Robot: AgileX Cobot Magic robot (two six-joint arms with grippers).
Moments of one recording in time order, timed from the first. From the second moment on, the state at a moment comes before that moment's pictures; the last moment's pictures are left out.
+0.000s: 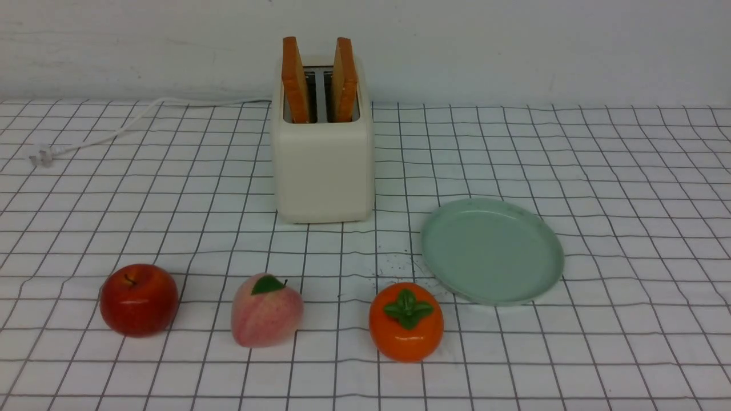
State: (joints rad) right arm 0.02 -0.02 0.02 0.01 0.39 0.11; left arm -0.11 -0.01 0.03 -0.03 0.38 -0.23
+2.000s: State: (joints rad) right arm 0.02 0.25 -0.48 0.20 0.49 0.16; left arm -0.11 0.45 -0.42 -0.33 0.08 -0.15
